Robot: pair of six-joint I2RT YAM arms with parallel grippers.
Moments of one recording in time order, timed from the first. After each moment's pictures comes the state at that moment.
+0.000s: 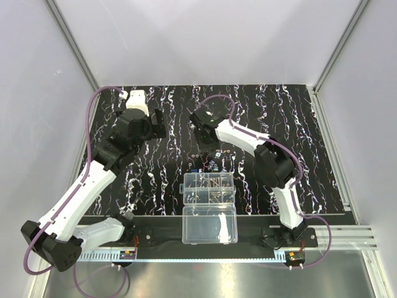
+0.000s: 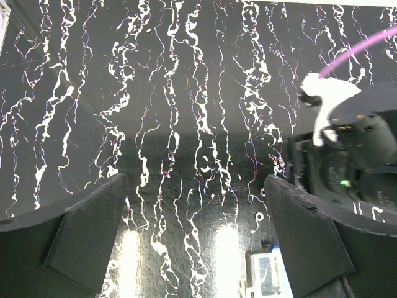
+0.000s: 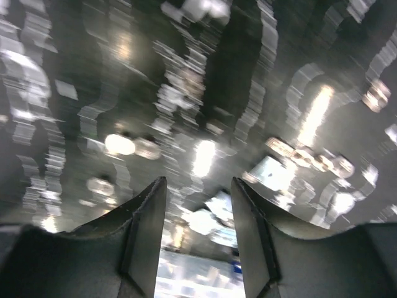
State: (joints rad) left arm -0.53 1.07 1.16 -0.53 -0.42 -0.29; right arm 0.74 2.16 1.78 -0.76 0.16 0.45
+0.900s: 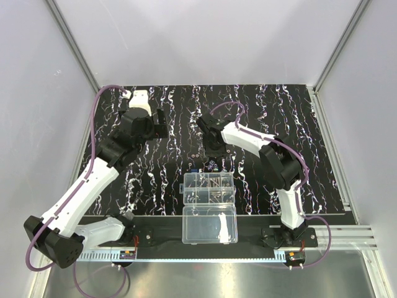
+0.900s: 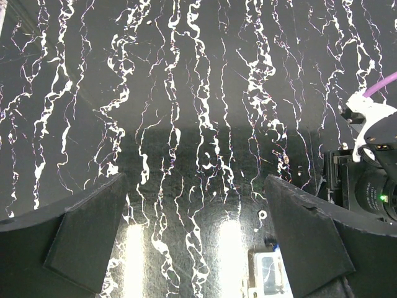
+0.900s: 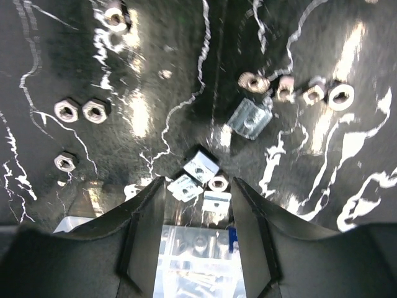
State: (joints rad) left arm -0.53 1.10 1.16 -0.53 -0.42 -0.29; right arm 0.70 2.06 1.58 -0.78 0.11 0.60
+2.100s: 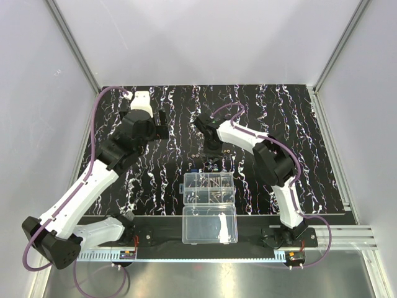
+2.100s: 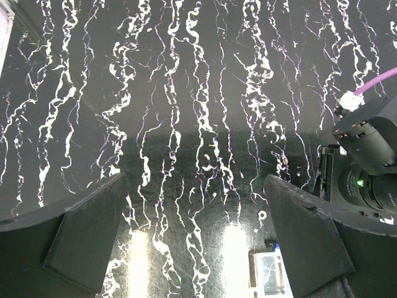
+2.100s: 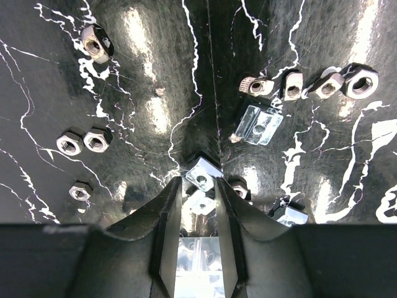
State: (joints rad) left arm -0.57 1.09 1.16 -0.53 -0.47 -0.28; right arm 0.70 2.16 1.68 -0.87 0.11 0.81
